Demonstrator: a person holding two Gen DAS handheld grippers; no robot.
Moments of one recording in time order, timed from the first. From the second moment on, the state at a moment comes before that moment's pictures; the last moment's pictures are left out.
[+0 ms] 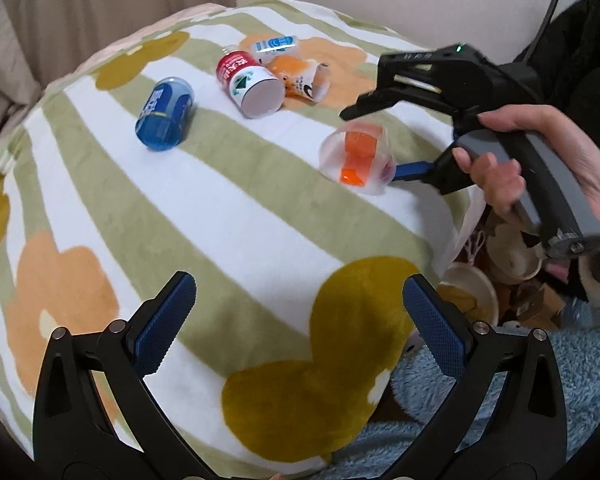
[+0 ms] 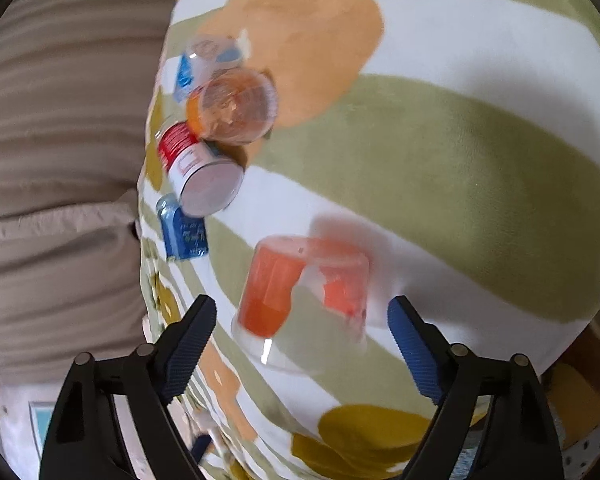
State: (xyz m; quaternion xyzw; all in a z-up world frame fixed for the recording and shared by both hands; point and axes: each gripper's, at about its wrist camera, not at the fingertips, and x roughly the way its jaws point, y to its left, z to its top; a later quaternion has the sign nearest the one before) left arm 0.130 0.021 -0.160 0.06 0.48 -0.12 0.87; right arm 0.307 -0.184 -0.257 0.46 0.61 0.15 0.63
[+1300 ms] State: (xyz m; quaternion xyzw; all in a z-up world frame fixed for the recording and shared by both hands) left arm 0.117 0.054 -0.198 -0.07 0.37 -0.04 0.93; right arm 0.221 -0.108 -0.245 -0.11 0.25 0.34 0.90
